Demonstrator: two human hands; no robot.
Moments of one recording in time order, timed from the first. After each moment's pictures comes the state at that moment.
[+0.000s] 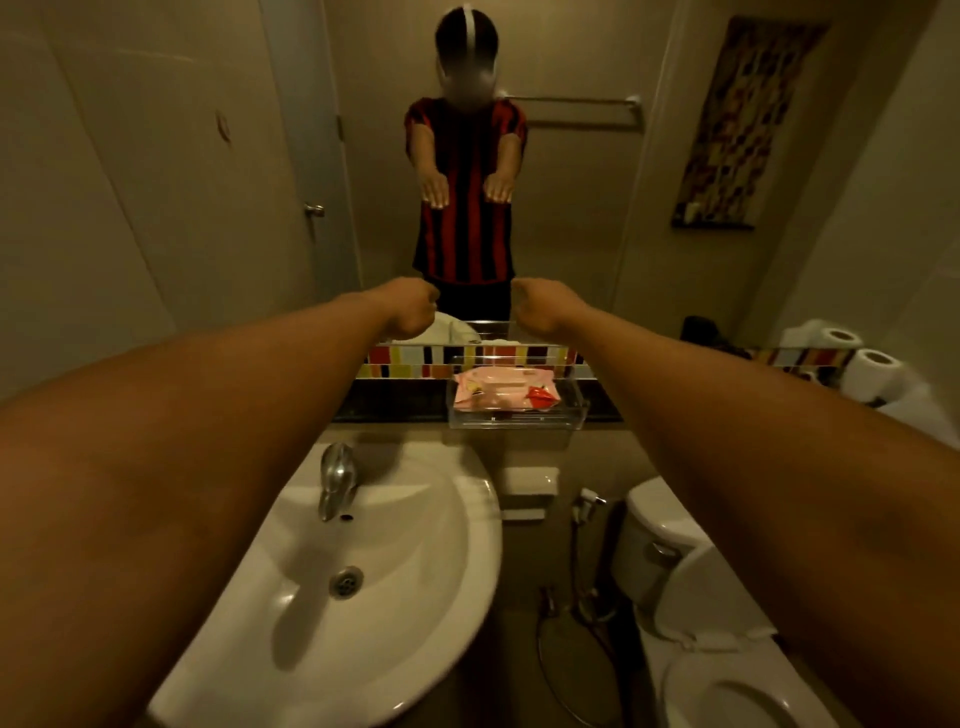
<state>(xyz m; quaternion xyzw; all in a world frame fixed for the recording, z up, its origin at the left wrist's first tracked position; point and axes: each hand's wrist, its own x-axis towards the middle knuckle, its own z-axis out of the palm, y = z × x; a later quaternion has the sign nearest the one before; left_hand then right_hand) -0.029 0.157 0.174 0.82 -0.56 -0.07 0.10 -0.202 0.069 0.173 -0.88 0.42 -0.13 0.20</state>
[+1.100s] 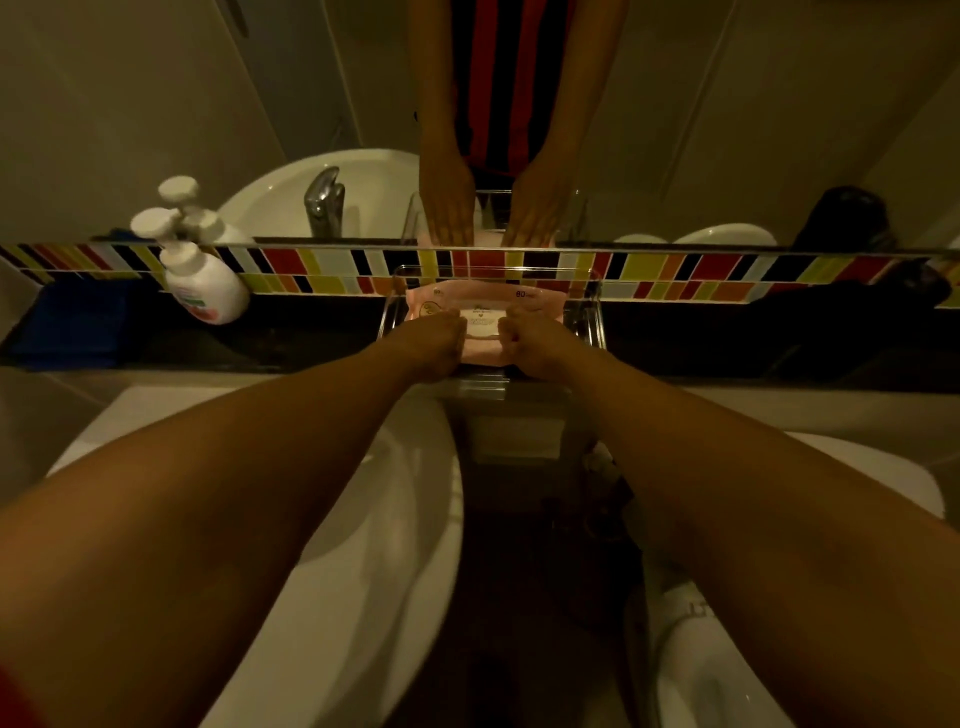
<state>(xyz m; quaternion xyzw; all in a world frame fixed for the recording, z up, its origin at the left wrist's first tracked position) -0.018 -0.079 -0.074 0.81 -0.56 -0.16 -0.02 -0.142 -0.184 -0.094 -0.92 0.32 0.08 0.19</state>
